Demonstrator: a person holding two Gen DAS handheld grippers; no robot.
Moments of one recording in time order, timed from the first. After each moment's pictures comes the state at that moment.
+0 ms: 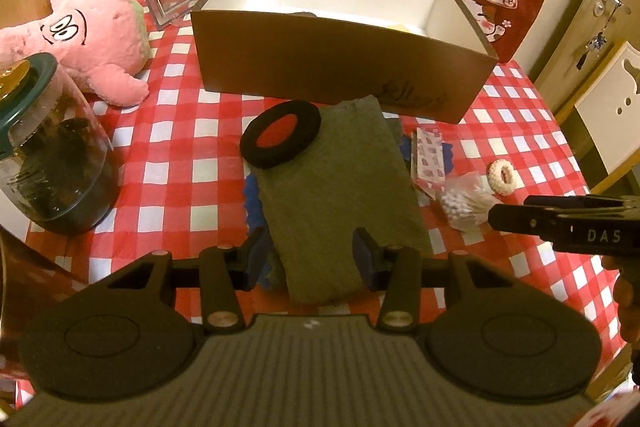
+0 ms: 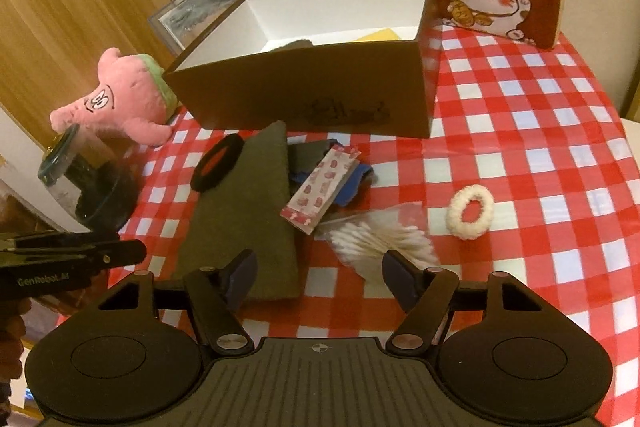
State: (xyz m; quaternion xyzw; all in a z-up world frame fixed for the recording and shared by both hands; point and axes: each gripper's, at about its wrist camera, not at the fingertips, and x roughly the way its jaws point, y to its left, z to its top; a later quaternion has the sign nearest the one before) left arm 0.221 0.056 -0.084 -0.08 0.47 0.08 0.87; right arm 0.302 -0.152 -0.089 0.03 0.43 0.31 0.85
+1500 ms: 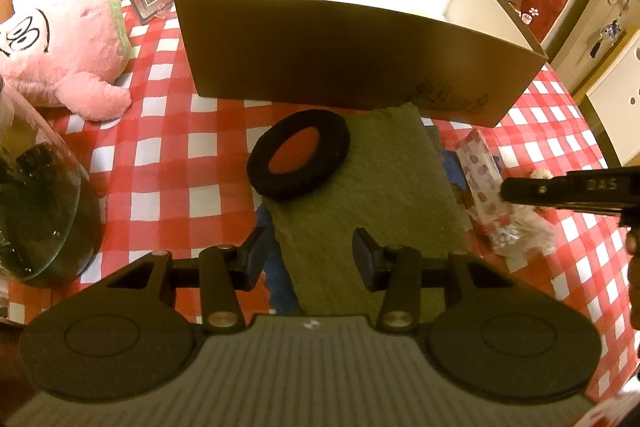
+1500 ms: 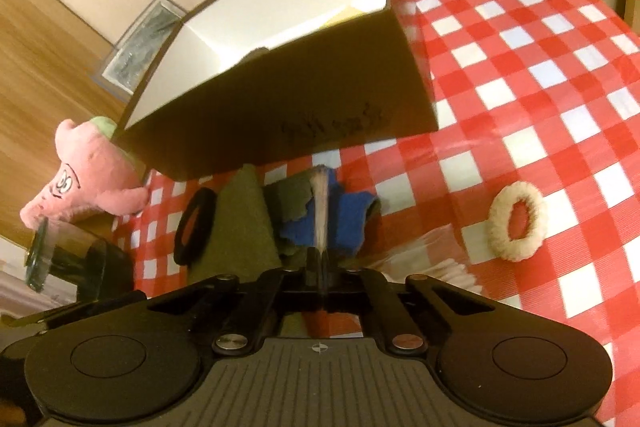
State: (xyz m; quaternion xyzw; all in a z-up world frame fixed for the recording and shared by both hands) left arm 0.273 0.085 -0.119 -0.07 0.49 0.07 0.86; right arm 0.367 -0.133 -0.117 0.16 0.47 0.26 0.83
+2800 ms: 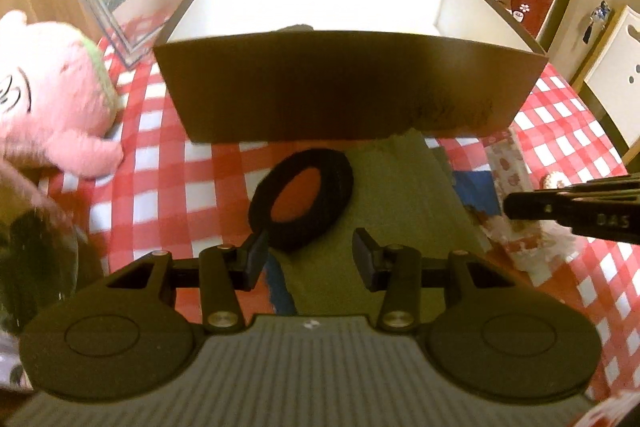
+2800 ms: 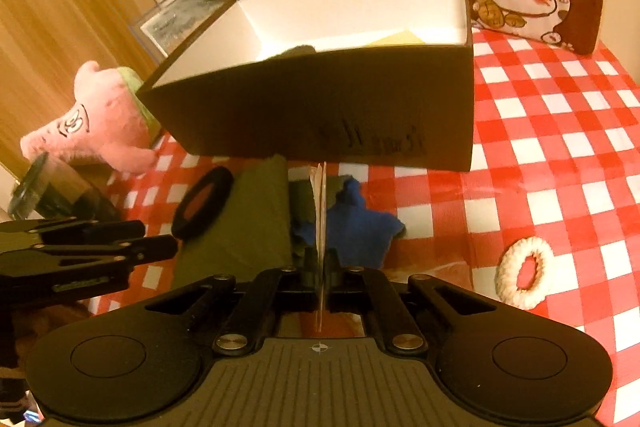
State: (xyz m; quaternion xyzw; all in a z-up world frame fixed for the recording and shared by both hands) left arm 0.295 0.085 -0.125 -0.01 0.46 0.05 0.89; right arm 0.353 -0.104 -0.111 0.05 0.42 0.30 0.85
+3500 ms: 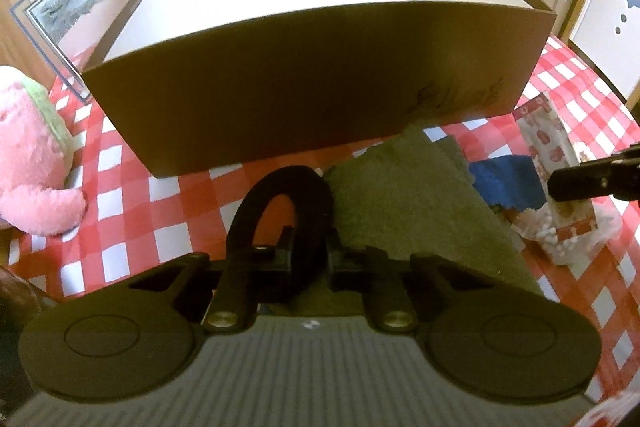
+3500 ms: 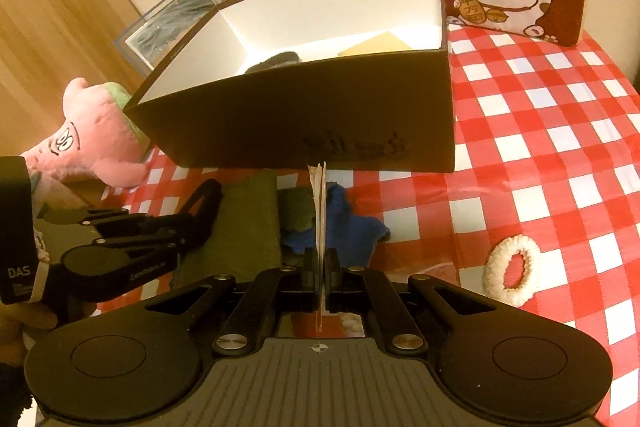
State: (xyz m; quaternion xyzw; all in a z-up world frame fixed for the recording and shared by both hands) left arm 0.331 0.084 -0.159 0.05 0.47 0.01 0.88; right arm 0.356 -0.111 -0.107 0.07 0.43 0.28 0.86
